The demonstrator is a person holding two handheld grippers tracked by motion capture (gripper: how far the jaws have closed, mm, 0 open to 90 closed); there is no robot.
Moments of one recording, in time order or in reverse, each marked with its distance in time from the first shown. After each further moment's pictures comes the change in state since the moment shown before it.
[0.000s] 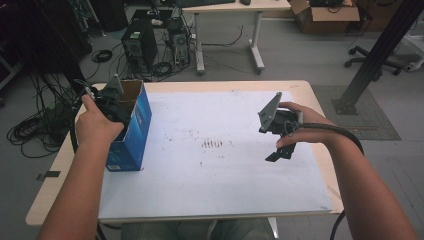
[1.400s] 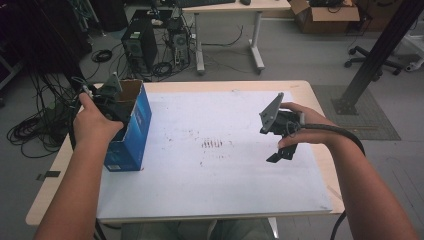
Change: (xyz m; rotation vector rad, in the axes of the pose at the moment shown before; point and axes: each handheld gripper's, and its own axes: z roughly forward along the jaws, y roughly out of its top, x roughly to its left) left arm 0.000 -0.004 -0.012 -0.026 0.007 0.007; right arm 0.002 -0.004 0.000 -0.007 0.005 0.002
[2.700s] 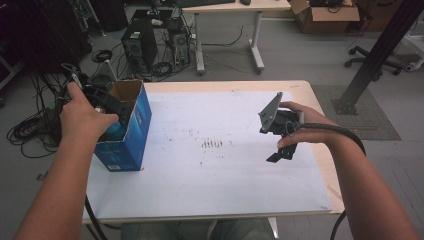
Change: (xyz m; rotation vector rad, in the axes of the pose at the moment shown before) left arm 0.000 -0.008 -0.050 -0.047 -0.028 0.090; right arm 0.001 0.004 -0.002 0.021 0.001 -0.001
